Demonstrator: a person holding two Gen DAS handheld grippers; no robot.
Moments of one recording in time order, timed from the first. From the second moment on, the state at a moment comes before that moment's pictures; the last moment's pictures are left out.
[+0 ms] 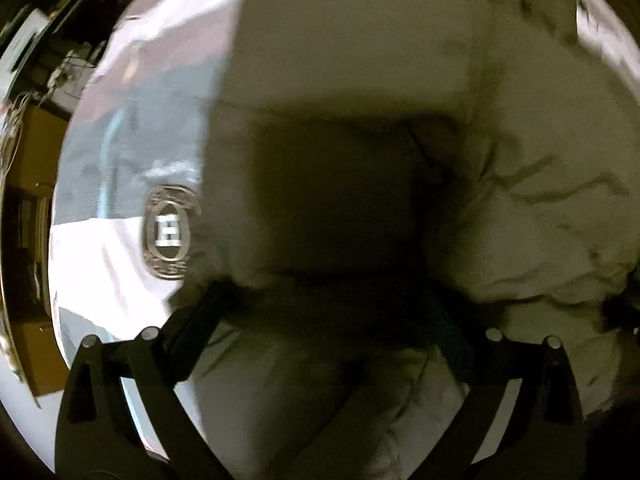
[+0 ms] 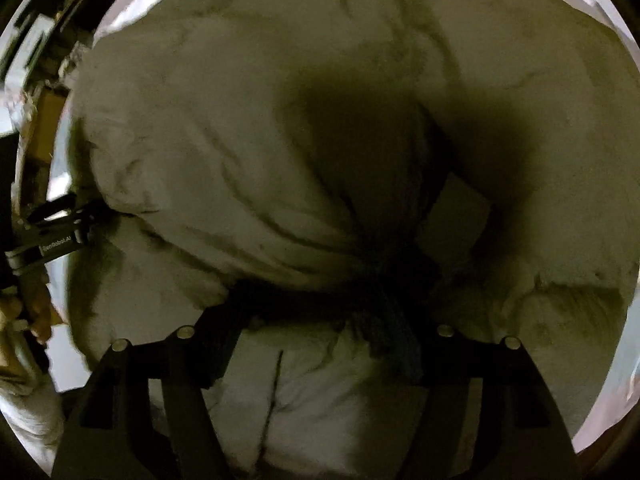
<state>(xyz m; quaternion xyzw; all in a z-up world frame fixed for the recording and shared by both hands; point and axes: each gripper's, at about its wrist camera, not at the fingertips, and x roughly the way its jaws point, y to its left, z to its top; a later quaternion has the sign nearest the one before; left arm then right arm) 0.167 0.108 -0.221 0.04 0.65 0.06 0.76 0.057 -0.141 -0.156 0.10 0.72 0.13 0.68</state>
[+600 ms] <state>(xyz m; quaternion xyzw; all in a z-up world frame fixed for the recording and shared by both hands) 0.122 0.099 -0.239 0.07 0.68 0.04 0.73 0.016 -0.144 -0.159 0.05 0.74 0.16 0.66</state>
